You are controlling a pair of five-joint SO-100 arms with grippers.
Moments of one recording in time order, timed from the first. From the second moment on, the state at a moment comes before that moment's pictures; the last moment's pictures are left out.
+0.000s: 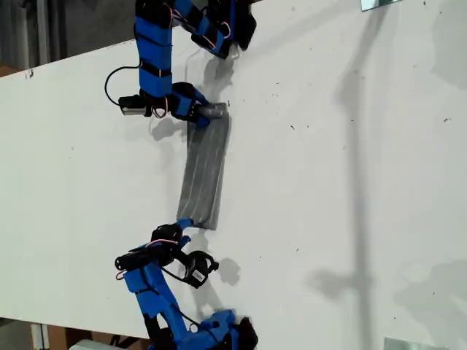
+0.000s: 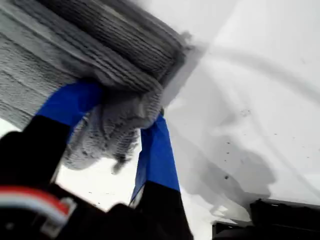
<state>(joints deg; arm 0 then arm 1) -26.7 76.8 68.0 95.9 -54.7 30.3 89.1 125.9 70.4 62.1</state>
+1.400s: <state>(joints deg) -17.1 150.9 158.6 50.3 -67.8 18.5 81.8 72.2 85.0 62.7</state>
